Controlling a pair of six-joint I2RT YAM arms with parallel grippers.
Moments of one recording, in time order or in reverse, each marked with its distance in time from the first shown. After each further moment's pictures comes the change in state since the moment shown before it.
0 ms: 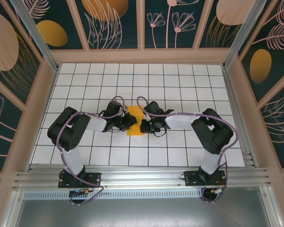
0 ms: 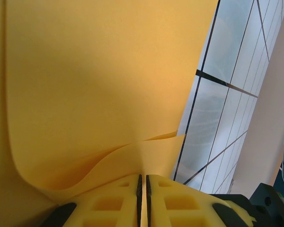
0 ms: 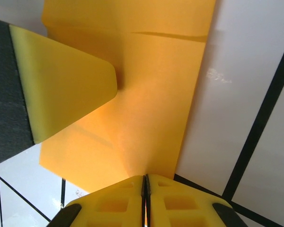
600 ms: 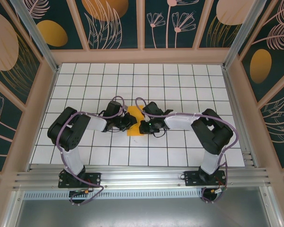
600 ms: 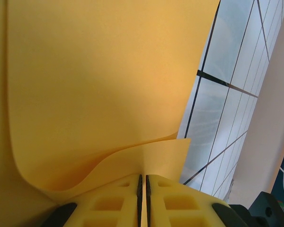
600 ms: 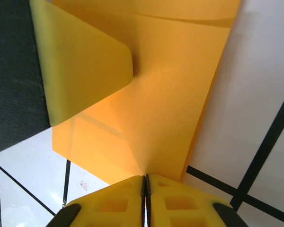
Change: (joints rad) left arm 0.000 0.000 0.000 0.000 0.000 0.000; right arm 0.017 -0.001 0.009 -0.023 0.001 -0.025
